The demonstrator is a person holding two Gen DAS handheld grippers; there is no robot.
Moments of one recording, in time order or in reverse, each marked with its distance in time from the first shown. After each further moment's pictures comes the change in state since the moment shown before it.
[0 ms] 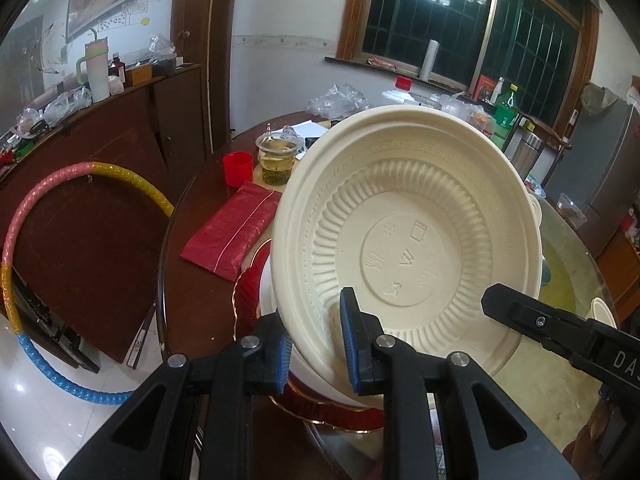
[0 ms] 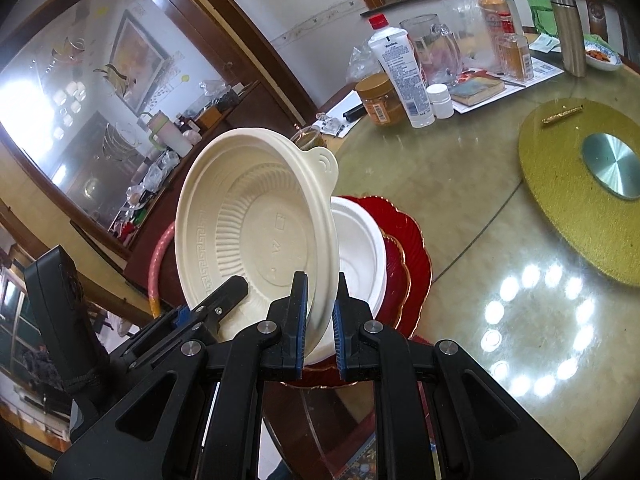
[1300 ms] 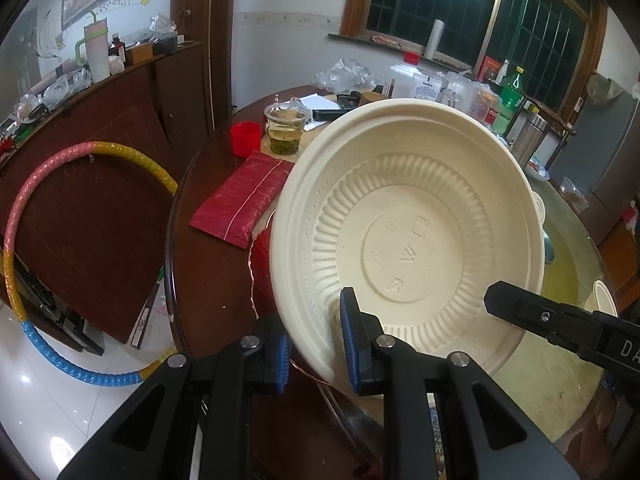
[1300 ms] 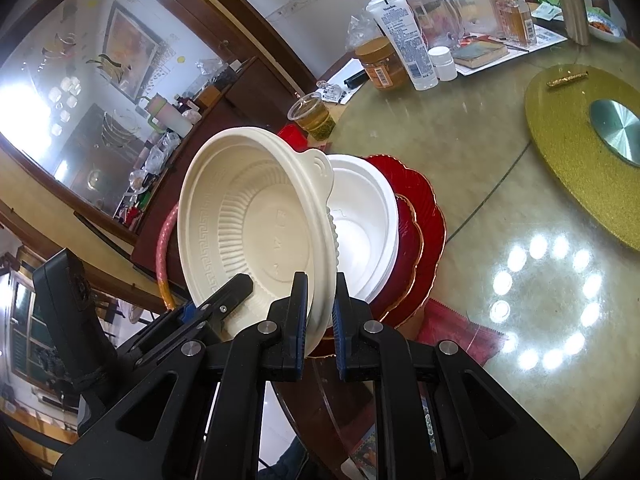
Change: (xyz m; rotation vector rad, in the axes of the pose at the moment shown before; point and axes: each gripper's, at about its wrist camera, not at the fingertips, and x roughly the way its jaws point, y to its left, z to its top) left arm 0.003 0.013 -0.008 -0.003 0.092 0.000; right arm 0.010 0.000 -0.011 0.047 0.105 0.023
